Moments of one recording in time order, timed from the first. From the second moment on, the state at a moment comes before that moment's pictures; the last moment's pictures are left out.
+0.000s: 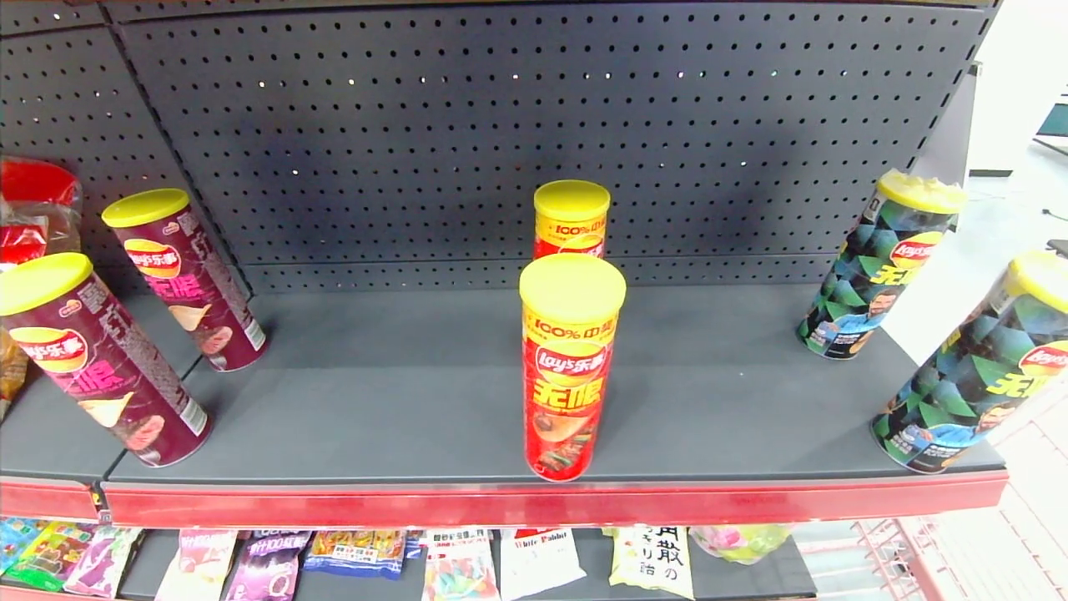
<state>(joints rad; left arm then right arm) 0.00 0.02 -0.09 0.13 0.05 -0.04 0.13 0.10 0.00 0.00 0.05 0.00</state>
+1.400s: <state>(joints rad) 0.00 0.00 0.00 0.01 -0.02 -0.01 0.13 0.10 0.00 0.00 0.05 0.00</state>
